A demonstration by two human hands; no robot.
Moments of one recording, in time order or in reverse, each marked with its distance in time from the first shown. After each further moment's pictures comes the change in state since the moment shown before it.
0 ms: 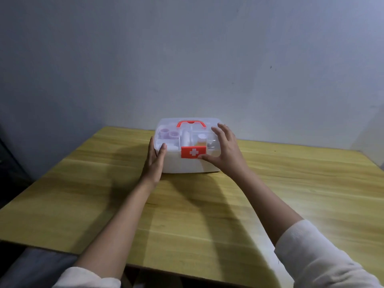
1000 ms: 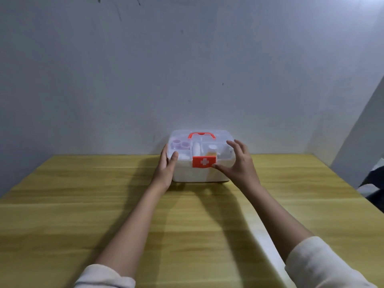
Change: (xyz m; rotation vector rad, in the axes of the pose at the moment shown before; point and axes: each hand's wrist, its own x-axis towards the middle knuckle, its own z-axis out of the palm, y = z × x) left_hand 0.048 0.008 0.130 -0.049 -0.237 -0.065; right_hand -0.012 0.093 -0.078 -0.034 0.232 0.272
